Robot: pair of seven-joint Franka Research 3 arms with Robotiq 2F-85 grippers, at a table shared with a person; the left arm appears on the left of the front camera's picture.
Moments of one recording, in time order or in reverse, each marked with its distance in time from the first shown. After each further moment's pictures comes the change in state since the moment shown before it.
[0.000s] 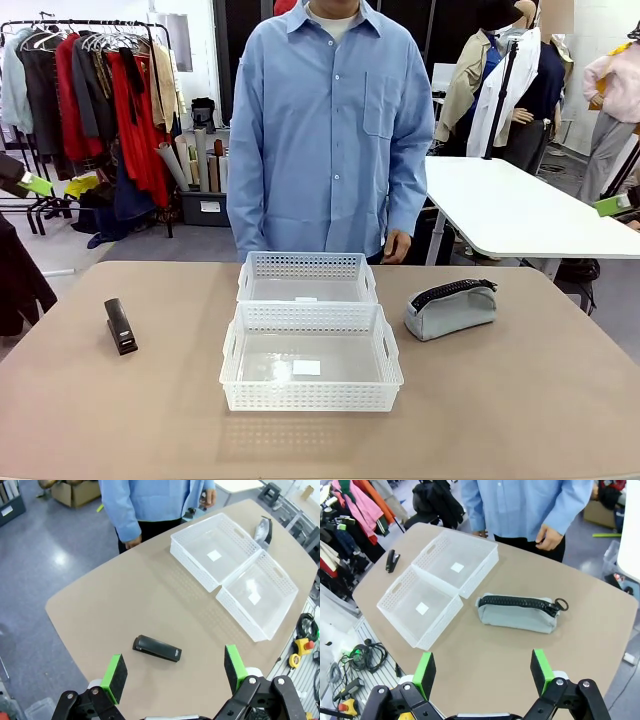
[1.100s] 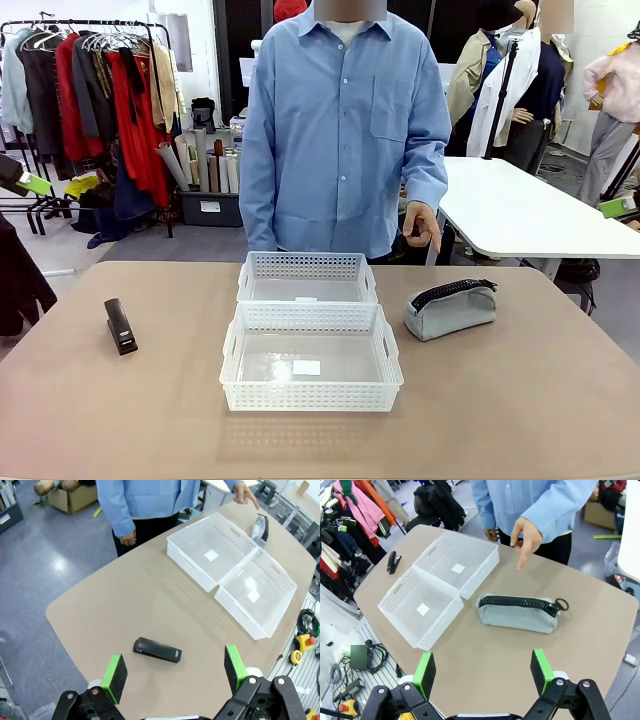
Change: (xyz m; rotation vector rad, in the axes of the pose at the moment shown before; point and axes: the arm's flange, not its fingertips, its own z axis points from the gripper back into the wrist) left arm 0.000 -0.003 0.002 -0.006 -0.005 -0.034; right arm -0.005 -0.001 0.002 0.004 -0.010 -0.003
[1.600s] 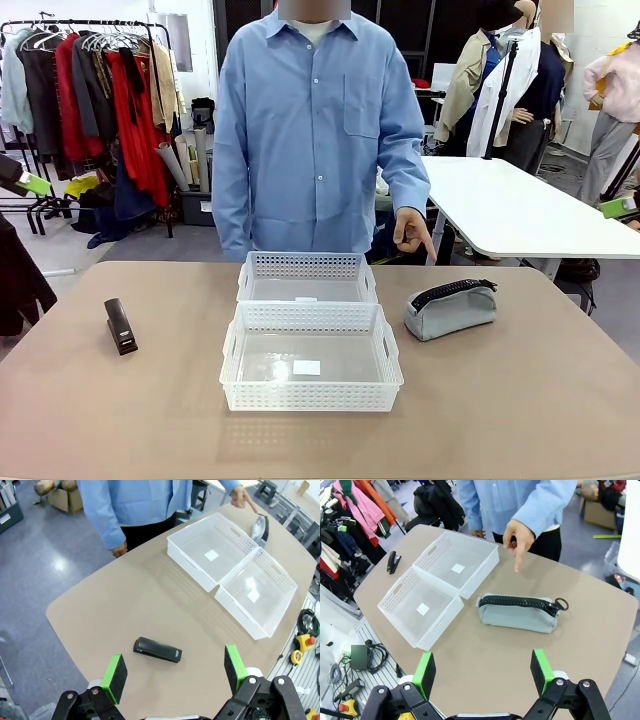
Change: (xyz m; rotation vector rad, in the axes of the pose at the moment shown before) left arm 0.000 0.000 0.000 0.001 0.000 0.000; right arm 0.000 0.000 0.000 -0.001 0.000 -0.001
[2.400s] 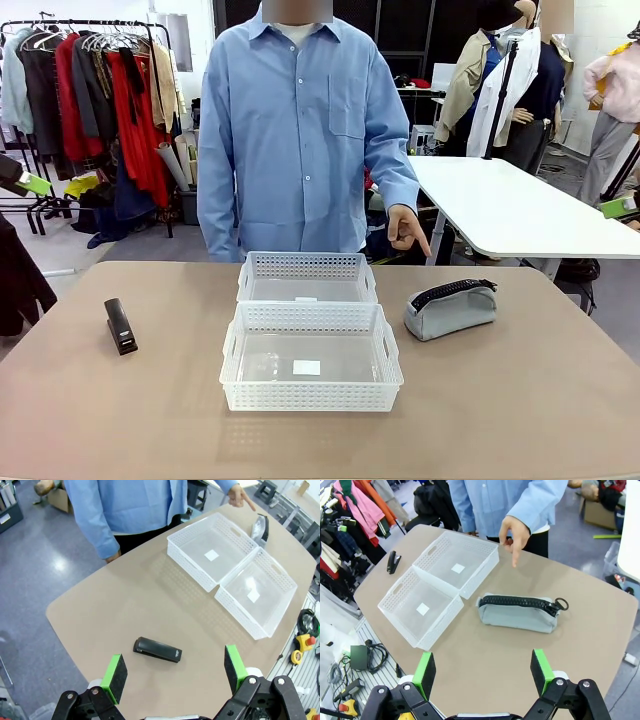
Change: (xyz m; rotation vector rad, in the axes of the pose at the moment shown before) left arm 0.000 0.000 0.000 0.000 0.000 0.000; right arm 0.000 0.000 0.000 0.000 0.000 0.000
